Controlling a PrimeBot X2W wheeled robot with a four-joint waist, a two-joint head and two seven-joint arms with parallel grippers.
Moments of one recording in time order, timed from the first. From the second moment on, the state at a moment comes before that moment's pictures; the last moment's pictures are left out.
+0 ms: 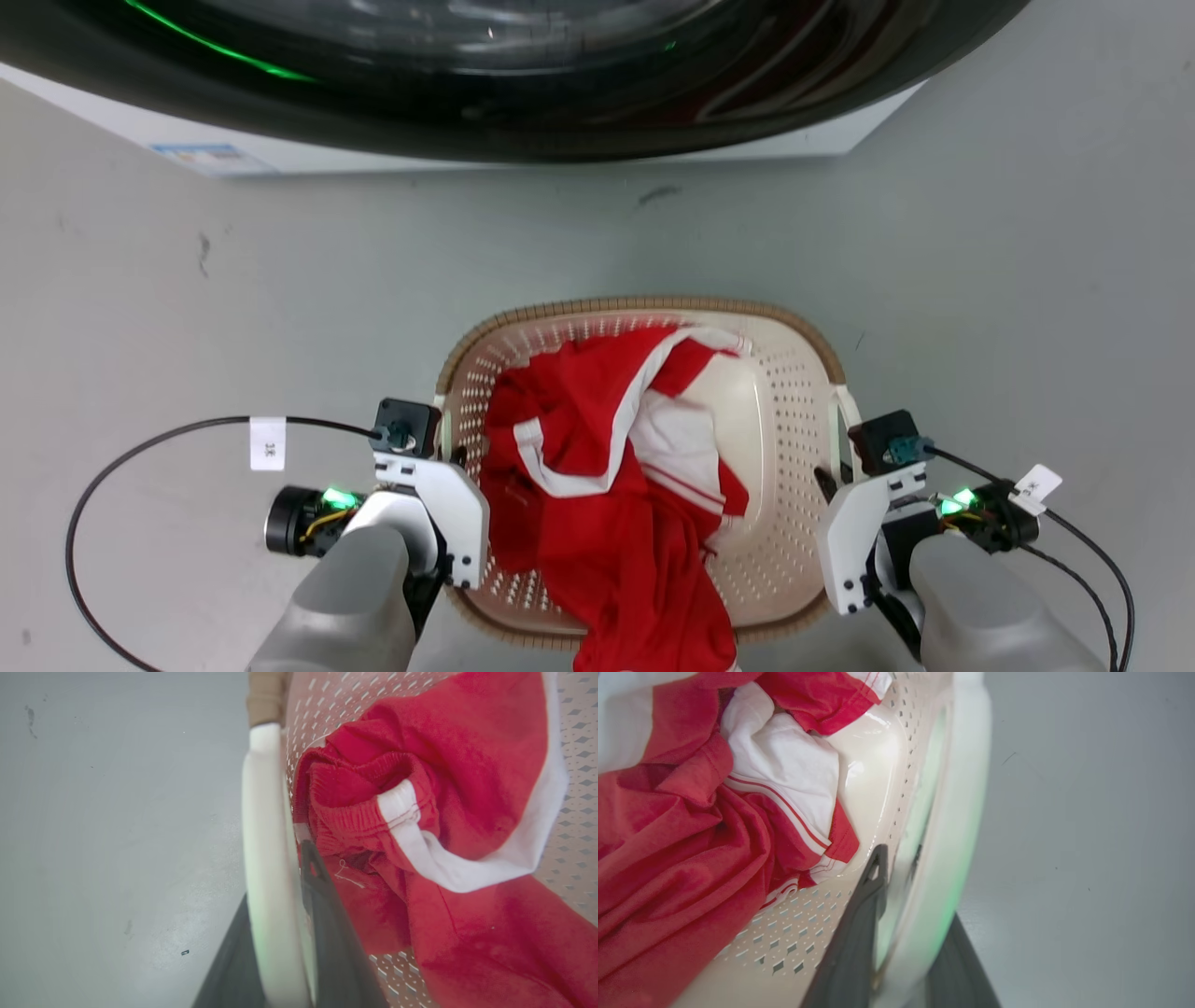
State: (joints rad) left arm -0.71 0.06 -0.36 1.29 -0.27 -0.13 -0.17; right arm -0.66 -0.06 0.48 1.25 0.25 0.13 -0.15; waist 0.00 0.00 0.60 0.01
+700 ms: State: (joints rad) left arm -0.57 0.08 -0.51 1.28 -0.47 -0.12 0.01; right arm -0.55 -0.06 0.70 1.23 0.45 0.12 0.01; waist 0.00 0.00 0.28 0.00
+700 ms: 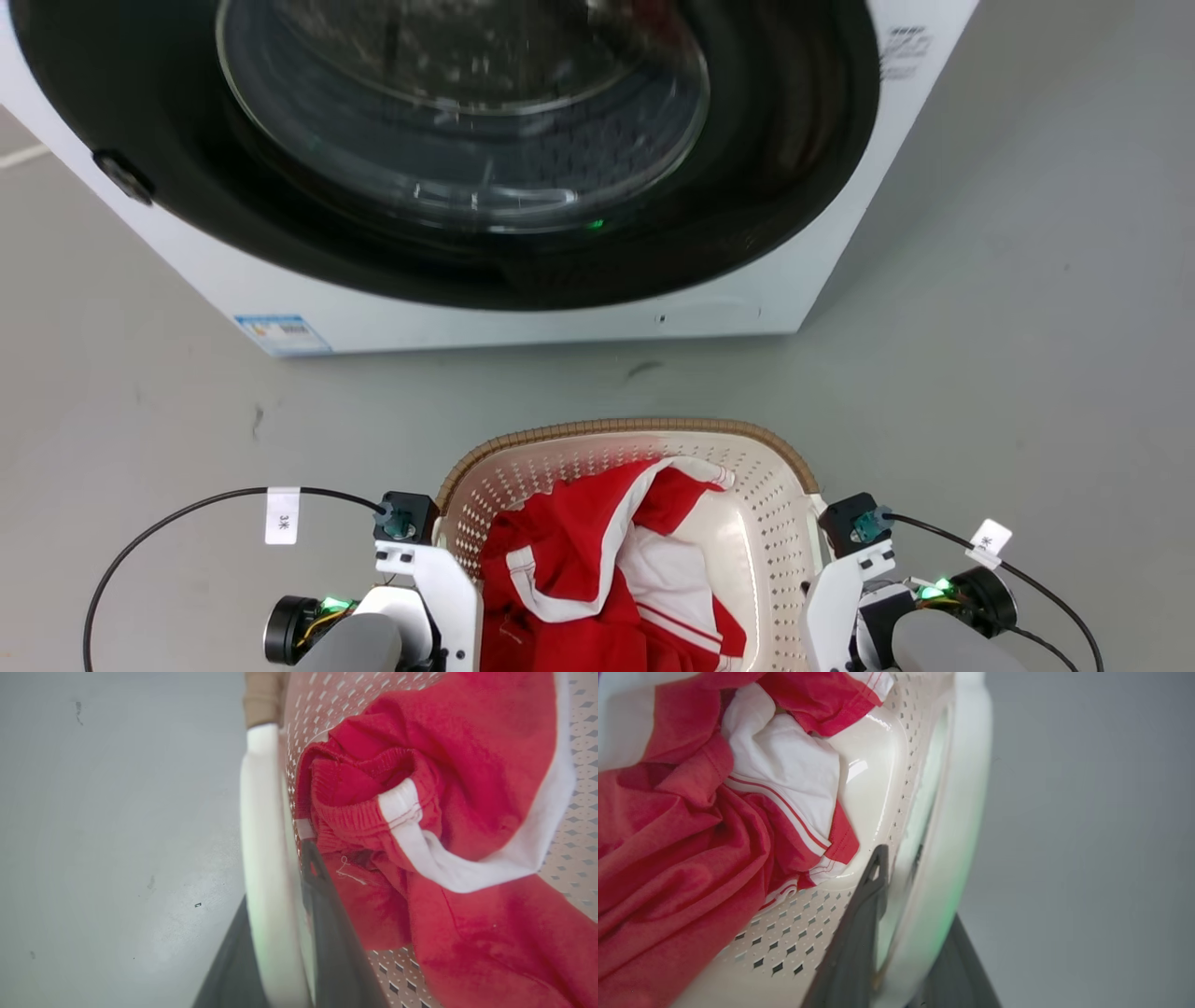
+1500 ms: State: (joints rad) left arm -0.45 0.12 -0.66 1.25 -0.64 -0.12 0.14; right arm -0.46 -0.06 0.87 1.25 0.62 0.12 0.13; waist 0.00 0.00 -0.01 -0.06
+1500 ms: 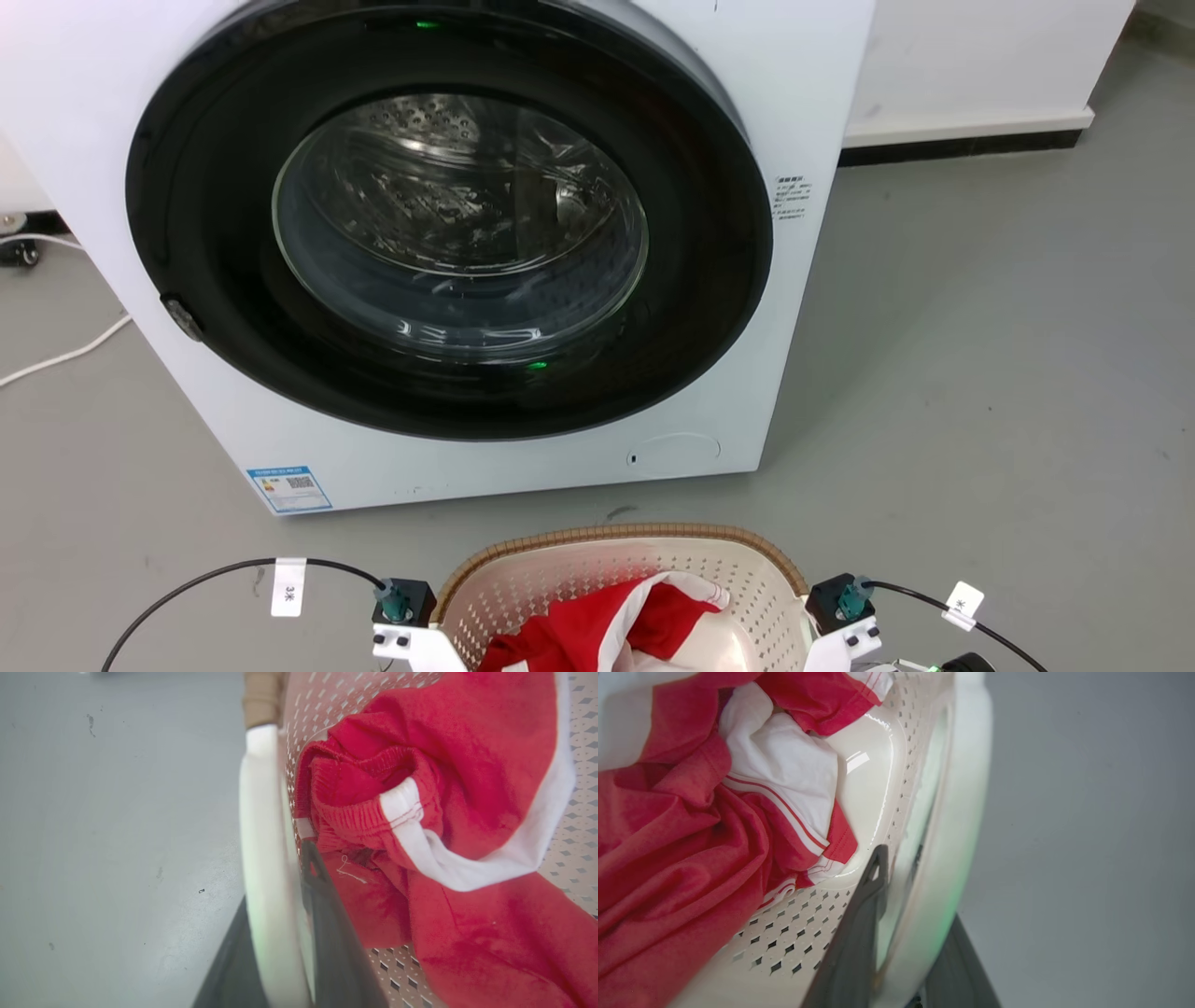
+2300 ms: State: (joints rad) left arm -0.44 0.12 -0.77 1.26 -0.75 -0.12 0.21; right arm -0.45 -0.07 0.99 1.25 0.74 0.12 0.21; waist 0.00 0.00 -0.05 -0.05
